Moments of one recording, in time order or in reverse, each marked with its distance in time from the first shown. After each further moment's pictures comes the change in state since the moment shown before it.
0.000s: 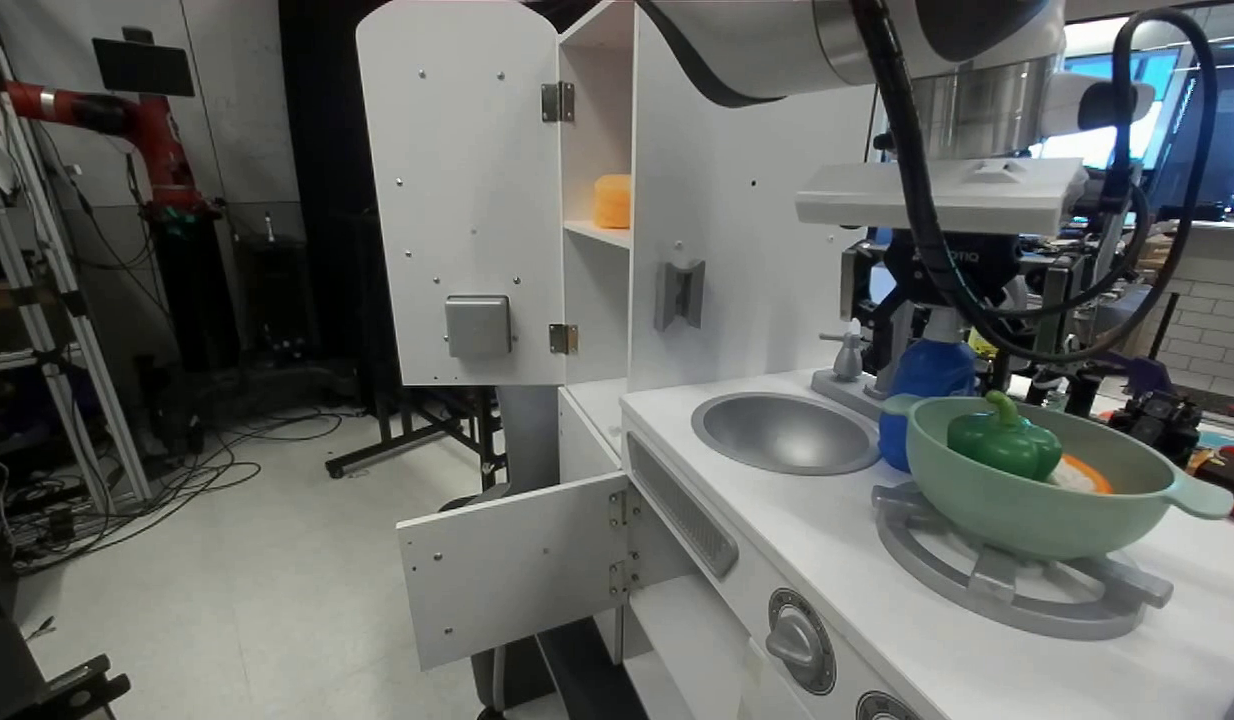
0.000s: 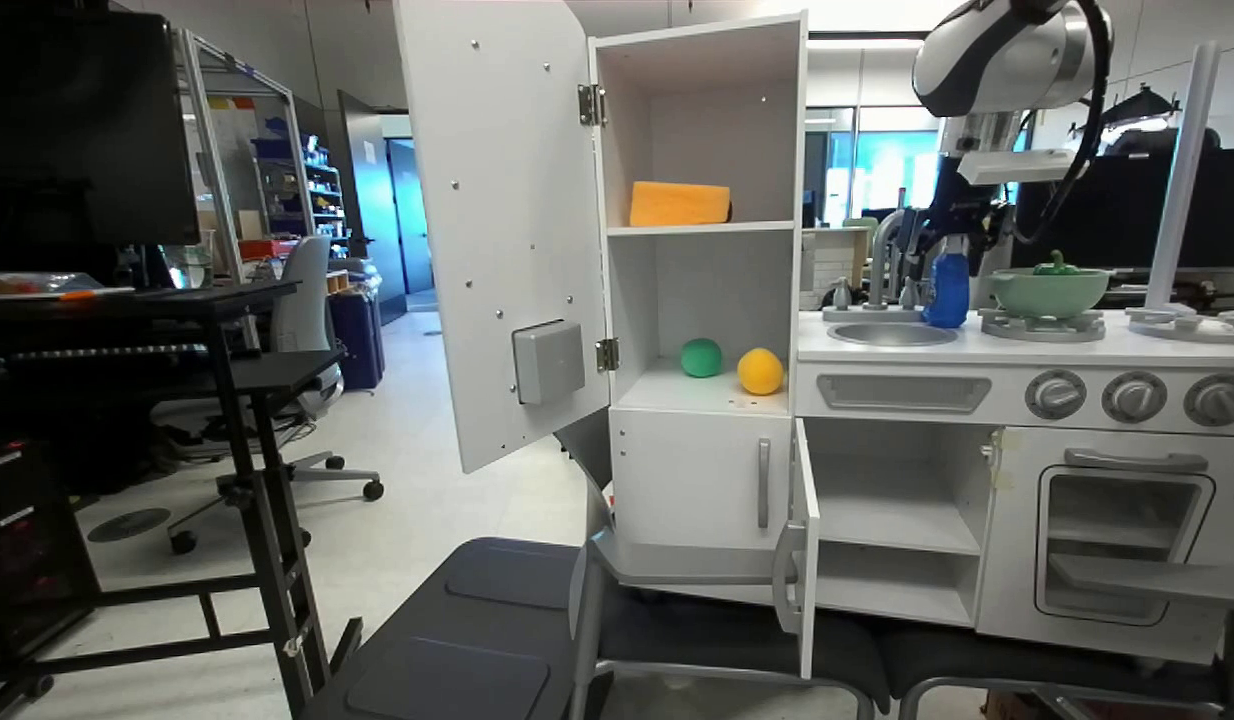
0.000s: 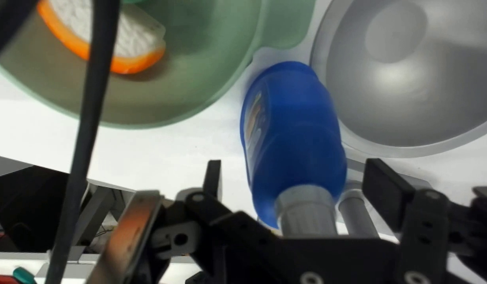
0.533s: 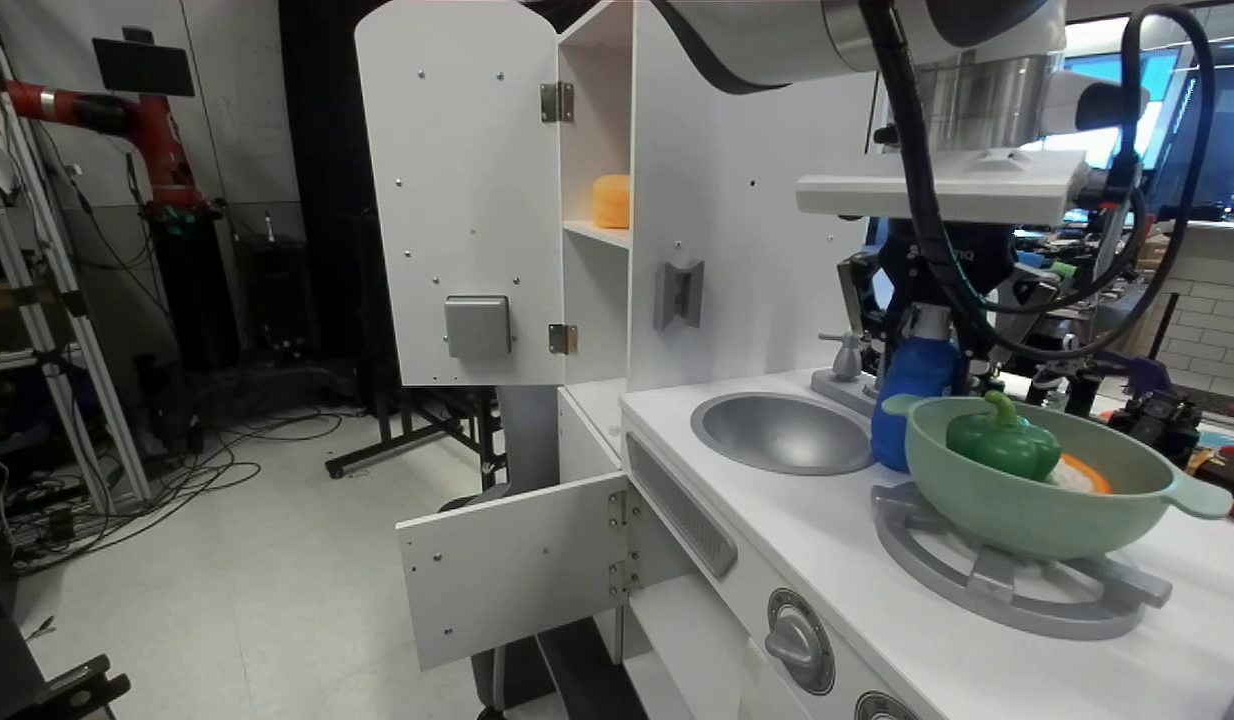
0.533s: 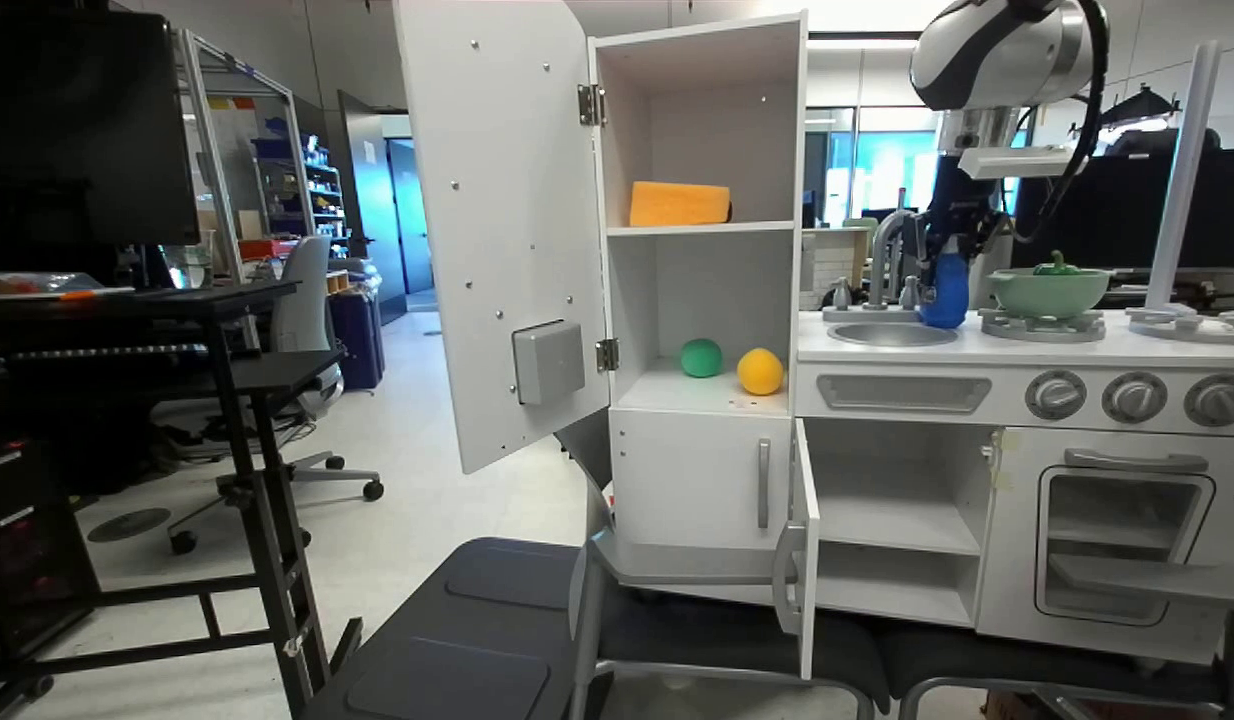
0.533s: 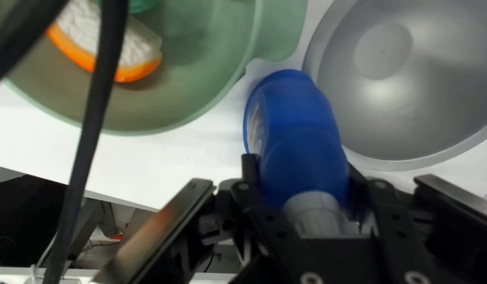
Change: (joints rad) arm -0.009 0.031 0.016 0.074 0.000 -0.094 -0.023
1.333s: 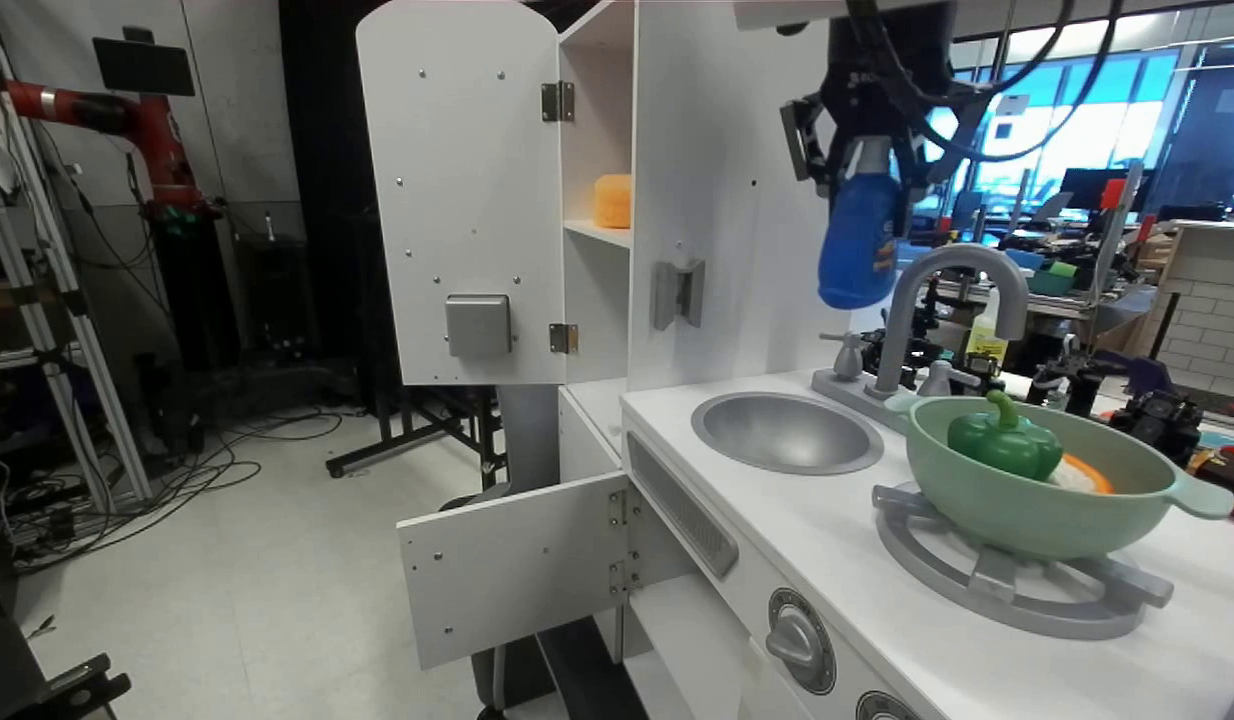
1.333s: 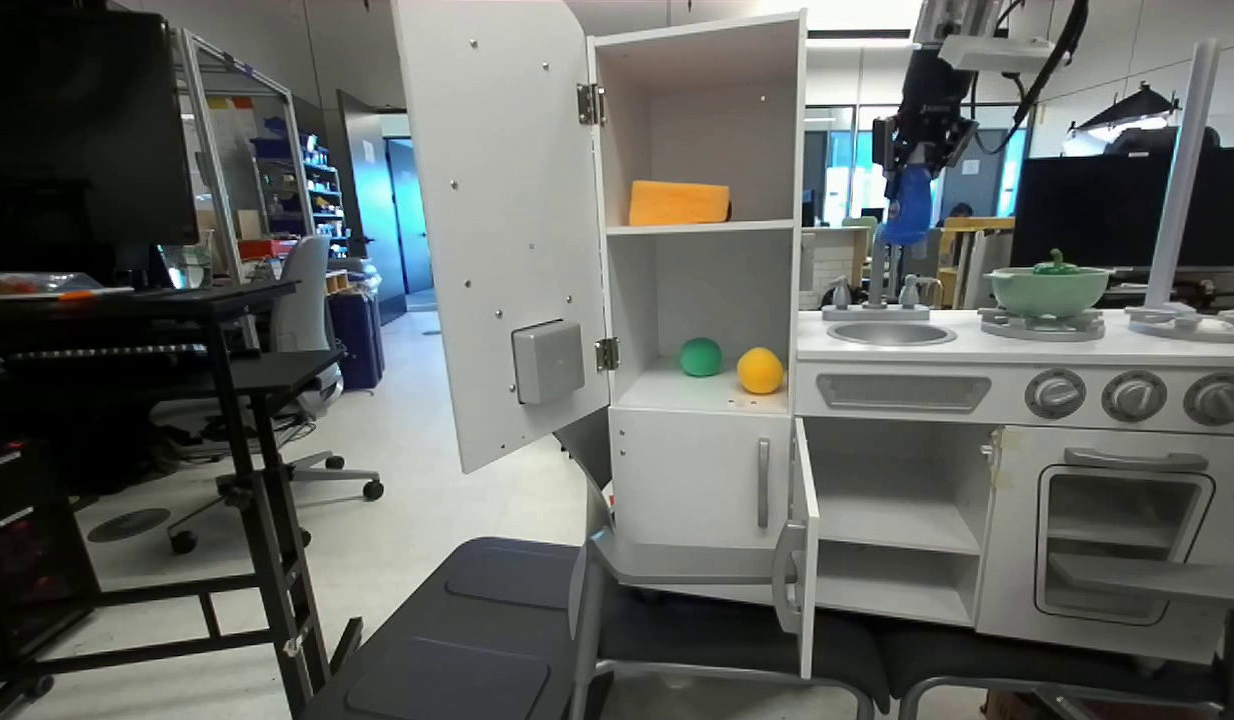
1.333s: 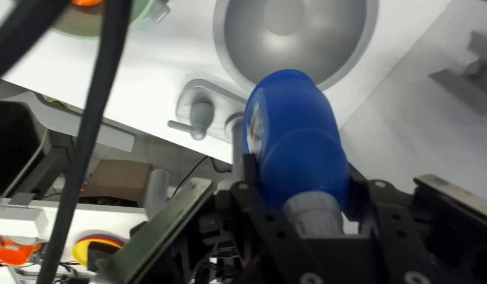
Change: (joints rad) arm 0.041 -0.223 0.064 -0.126 0.000 -0.007 -0.040
